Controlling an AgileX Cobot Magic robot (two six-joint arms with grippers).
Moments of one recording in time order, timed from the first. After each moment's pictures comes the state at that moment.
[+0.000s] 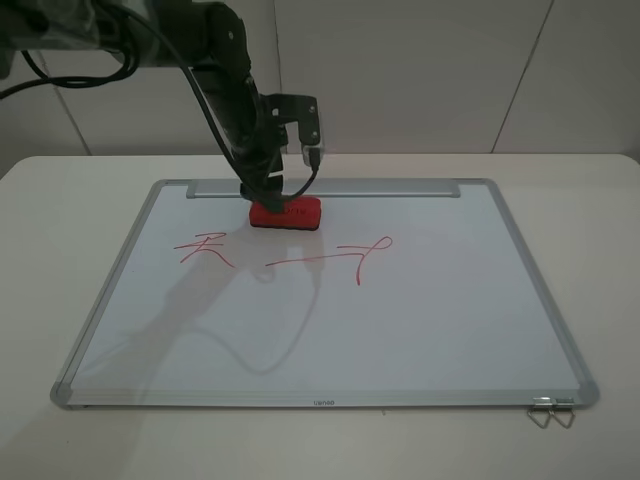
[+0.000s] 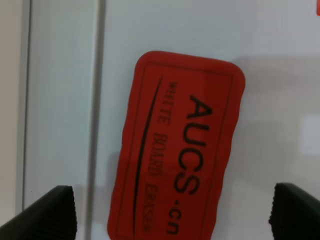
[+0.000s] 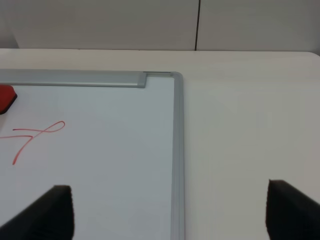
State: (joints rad) left arm -0.47 2.30 -1.86 -0.15 0.87 1.14; right arm -0.04 -0.01 -0.52 0.00 1.06 -0.01
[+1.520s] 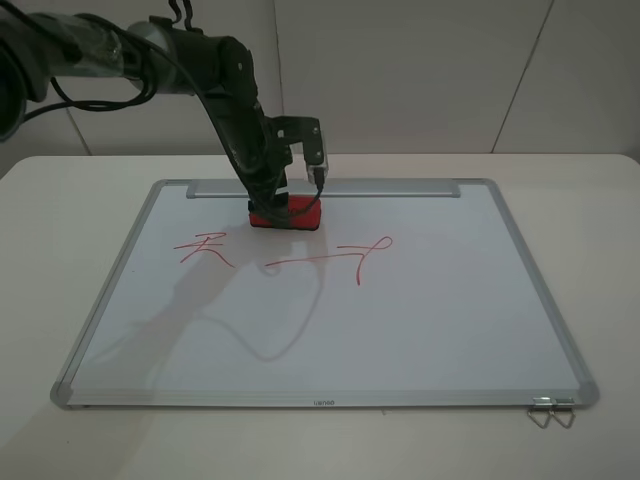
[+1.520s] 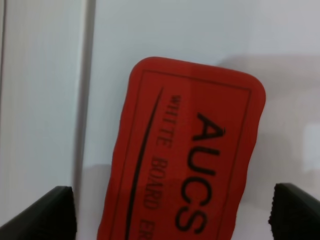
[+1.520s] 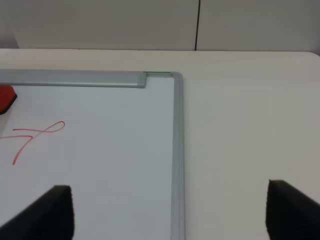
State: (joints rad) left arm -0.47 2.37 -1.86 -0.17 0.81 1.14; right arm -0.04 -0.01 -0.52 0.00 1.06 -0.01
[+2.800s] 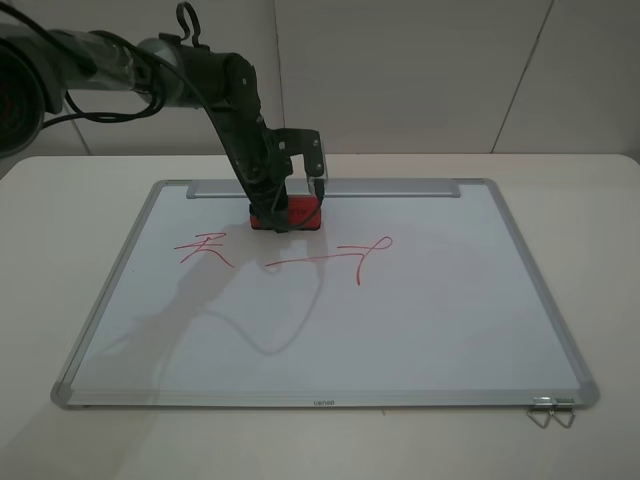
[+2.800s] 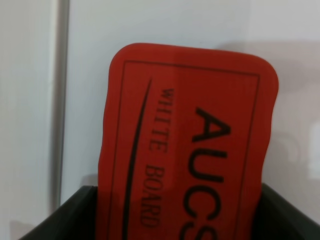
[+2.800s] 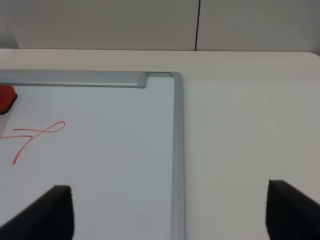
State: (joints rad) left arm -0.47 2.41 -1.86 -0.17 0.79 1.14; right arm -0.04 -0.01 -0.52 0.00 1.06 -0.01
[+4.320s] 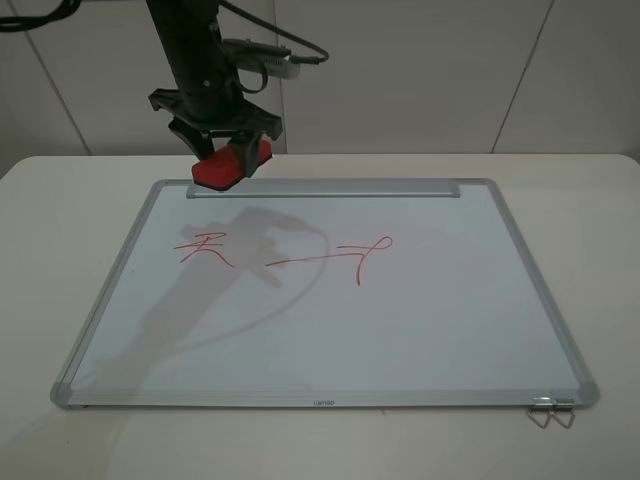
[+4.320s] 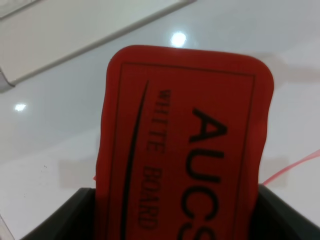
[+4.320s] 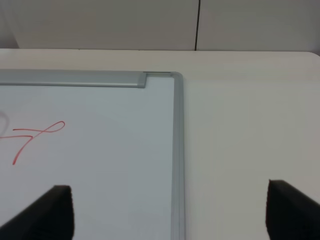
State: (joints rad) left arm -0.47 2.16 -1.86 0.04 1.11 -0.05; right arm -0.04 -0.01 -0.52 0.00 1.06 -0.01
